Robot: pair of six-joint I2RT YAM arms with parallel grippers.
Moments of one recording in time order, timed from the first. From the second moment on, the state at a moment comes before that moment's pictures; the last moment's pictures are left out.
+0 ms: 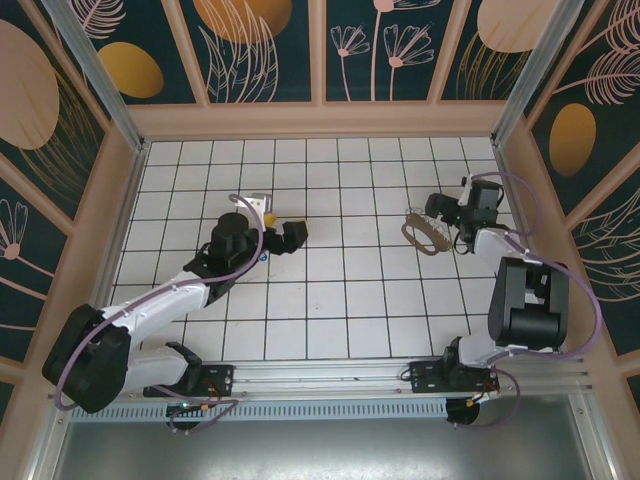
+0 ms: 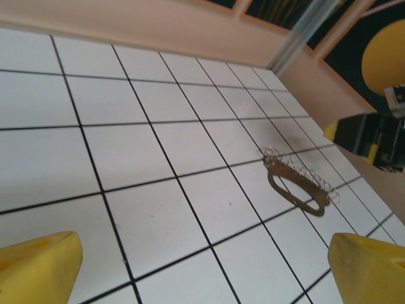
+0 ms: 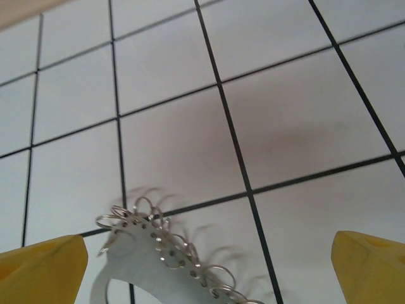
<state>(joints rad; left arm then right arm) -0.60 1.25 0.59 0.34 0.13 -0.48 -0.12 1.53 0.81 0.01 -0.15 0.19</state>
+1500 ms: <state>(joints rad) -0.64 1.31 0.57 0.46 0.26 -0.42 0.19 1.72 0.91 -0.25 -0.18 0.15</state>
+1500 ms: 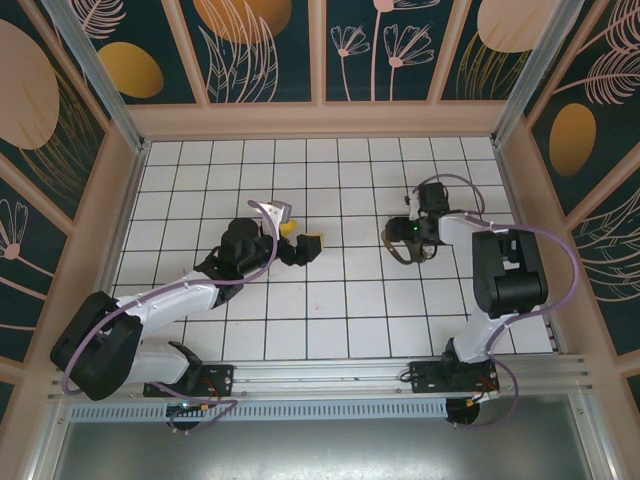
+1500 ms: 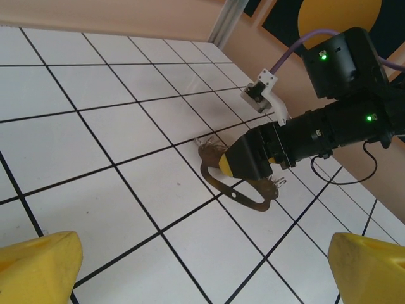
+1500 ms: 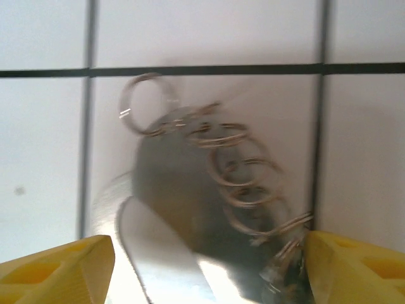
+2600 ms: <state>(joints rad) -0.68 1.24 0.56 0.25 0.20 -0.43 0.37 1.50 0.69 -0.14 -0.25 0.32</state>
